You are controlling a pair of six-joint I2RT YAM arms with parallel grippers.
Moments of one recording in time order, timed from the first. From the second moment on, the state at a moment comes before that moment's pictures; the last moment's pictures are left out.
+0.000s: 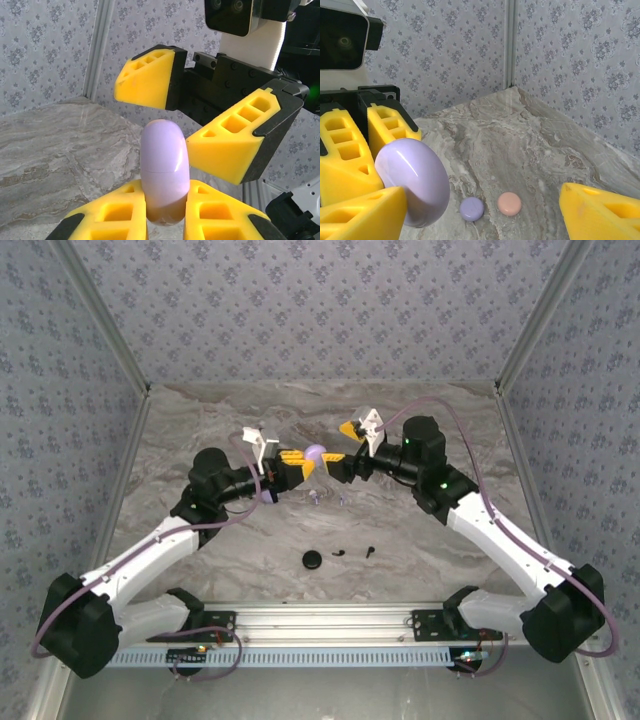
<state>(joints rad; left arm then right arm) -0.58 1.10 0.70 0.45 0.64 -0.36 0.57 1.18 0.99 0.02 -0.49 -0.07</state>
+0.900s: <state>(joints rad) -0.59 1.10 0.70 0.39 0.64 -0.30 0.54 1.25 1.06 0.01 -0.49 -0.04</state>
